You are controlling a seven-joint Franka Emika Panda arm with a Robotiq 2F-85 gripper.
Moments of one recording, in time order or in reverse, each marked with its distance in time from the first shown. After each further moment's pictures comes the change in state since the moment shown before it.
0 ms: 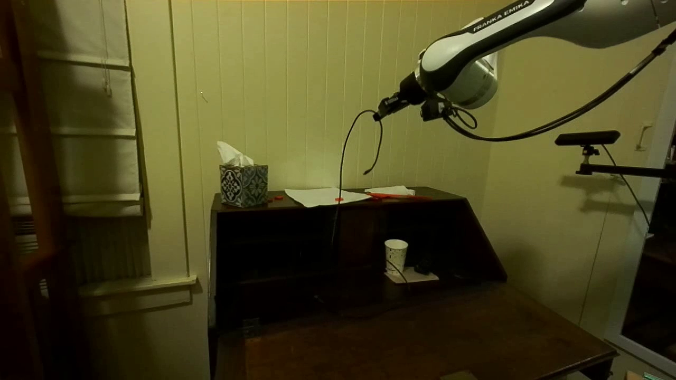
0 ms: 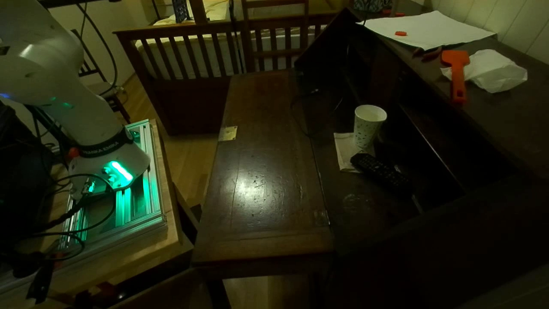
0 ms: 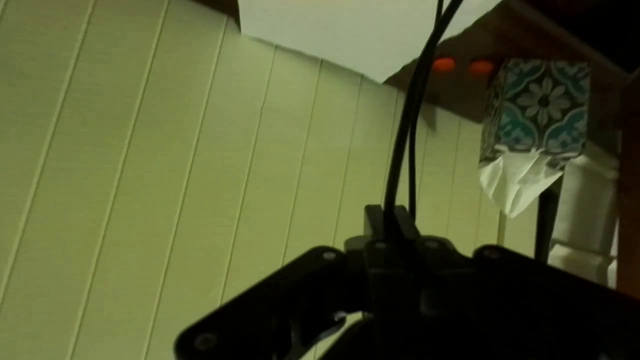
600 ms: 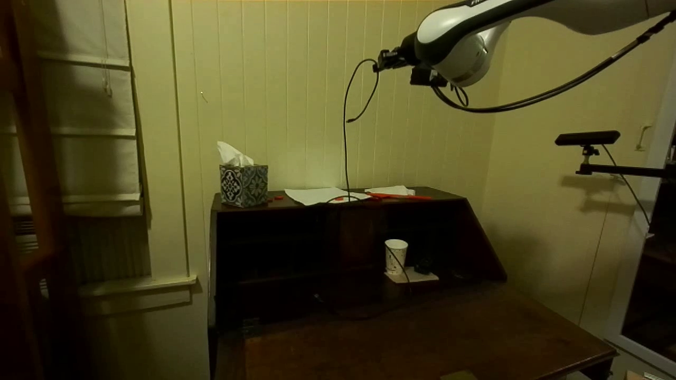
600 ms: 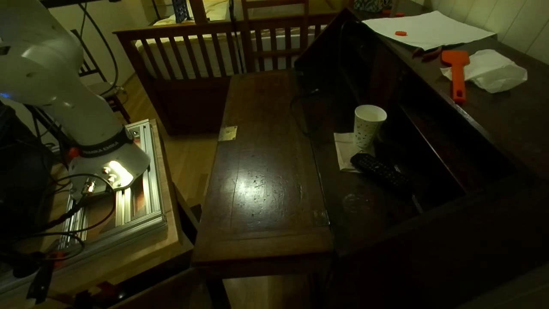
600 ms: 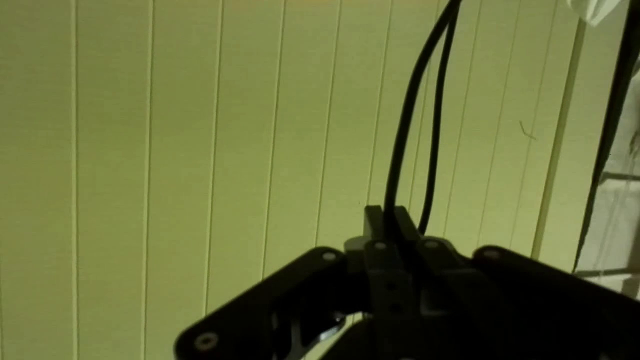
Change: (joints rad) arm 0.013 0.034 0.007 0.159 0.006 0.201 0.126
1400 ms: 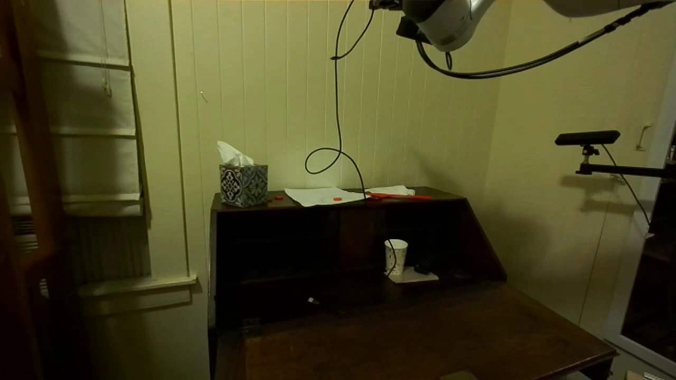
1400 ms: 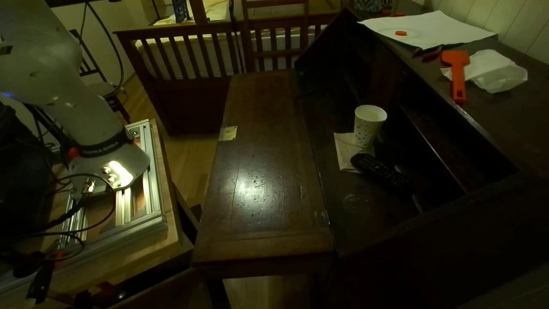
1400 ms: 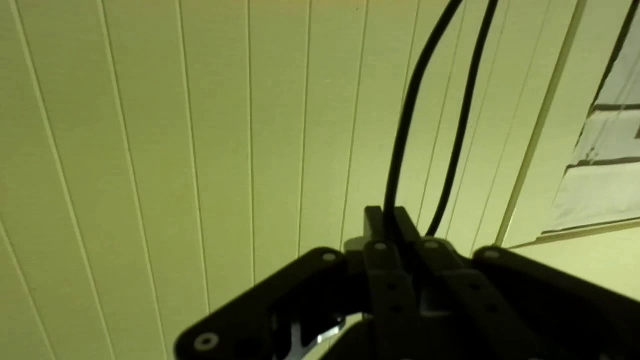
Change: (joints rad) arm 0.036 0.110 0.013 0.321 0.001 0.120 0.023
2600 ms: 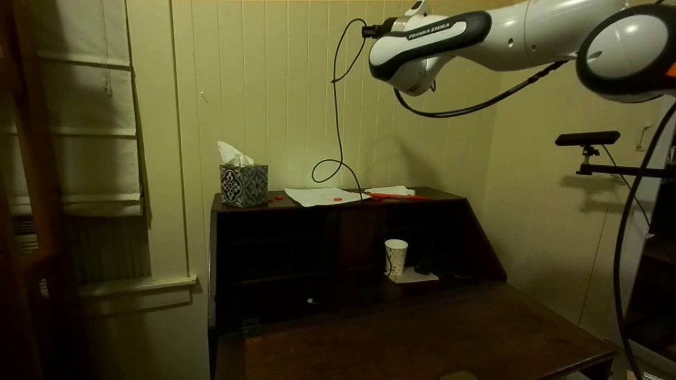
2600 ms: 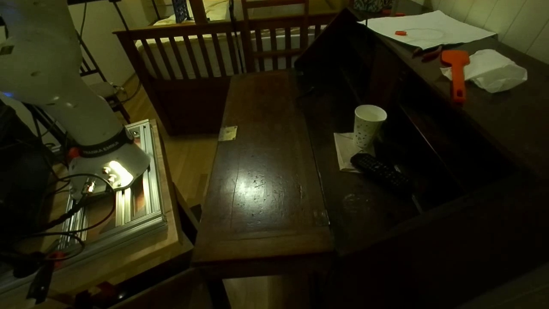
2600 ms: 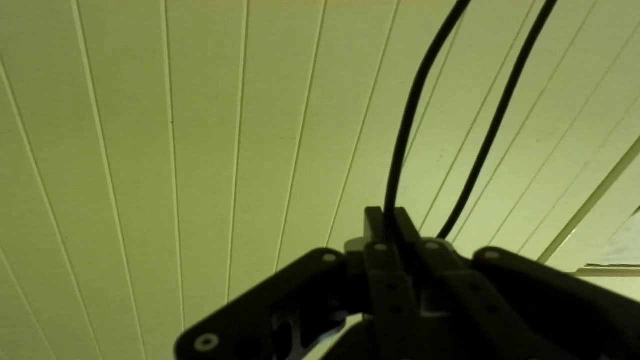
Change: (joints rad) arm 0.011 0.339 -0.080 0.255 -0.059 0.265 -0.056
